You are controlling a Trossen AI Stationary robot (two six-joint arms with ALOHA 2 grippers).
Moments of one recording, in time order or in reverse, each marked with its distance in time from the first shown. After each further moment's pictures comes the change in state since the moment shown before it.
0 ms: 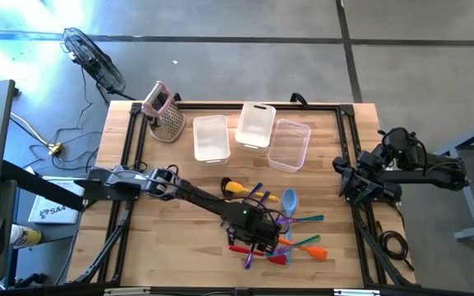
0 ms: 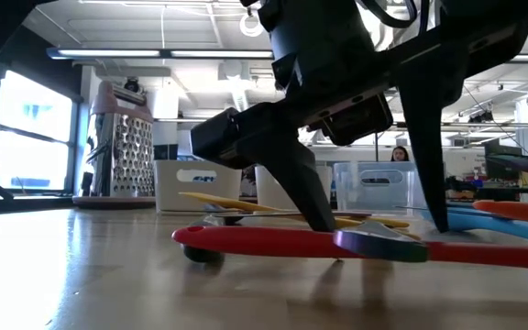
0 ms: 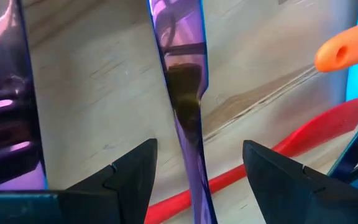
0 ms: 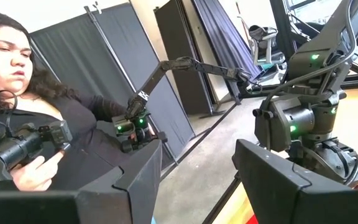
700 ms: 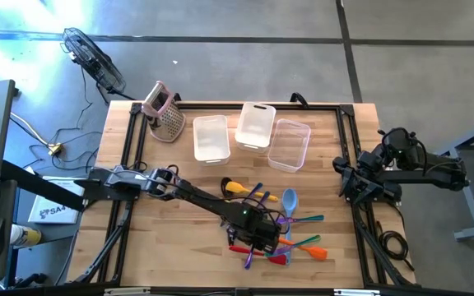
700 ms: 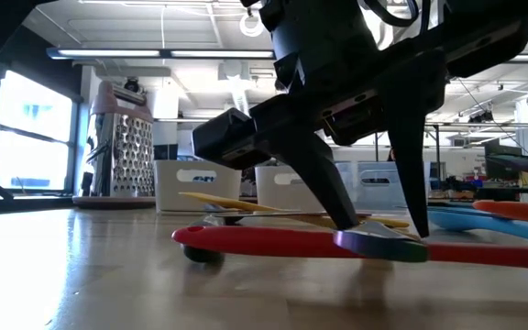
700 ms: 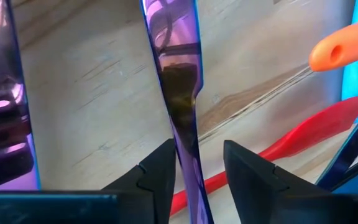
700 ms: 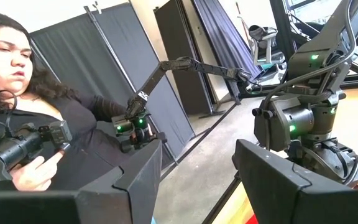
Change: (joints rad) left arm 0.000 0.000 0.000 0.011 0.002 0.000; right arm 0.000 0.000 0.000 0.000 0.000 0.000
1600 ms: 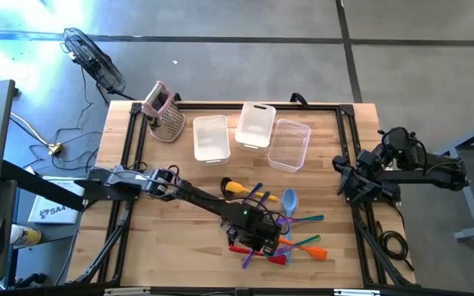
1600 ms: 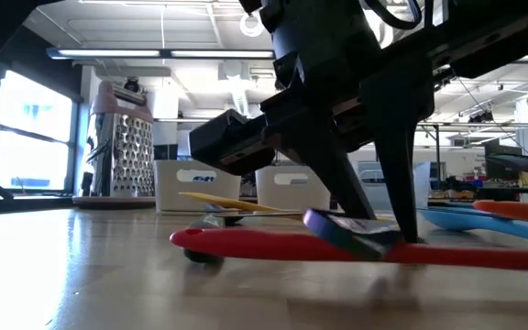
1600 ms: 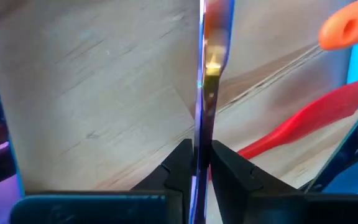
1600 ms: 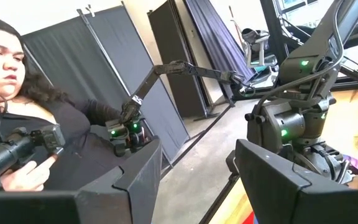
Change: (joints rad) left arm 0.000 0.009 0.001 0.012 0.058 0.000; right arm 0.000 0.000 0.000 0.000 0.031 -0.001
